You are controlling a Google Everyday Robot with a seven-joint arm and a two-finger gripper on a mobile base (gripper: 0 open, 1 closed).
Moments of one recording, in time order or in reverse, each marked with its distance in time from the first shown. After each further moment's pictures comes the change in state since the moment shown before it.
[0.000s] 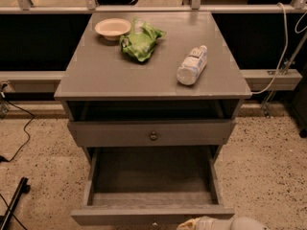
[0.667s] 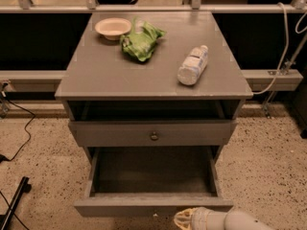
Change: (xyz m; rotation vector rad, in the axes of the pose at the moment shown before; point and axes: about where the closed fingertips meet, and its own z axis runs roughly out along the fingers) arm 0.011 -0.040 0.026 0.091 -0.011 0.004
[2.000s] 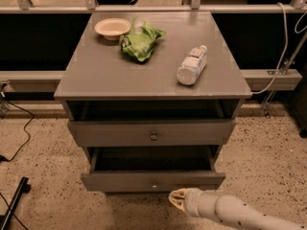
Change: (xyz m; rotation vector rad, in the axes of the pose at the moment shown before) arm -0.017 -0.073 0.030 0.128 -0.045 -0.014
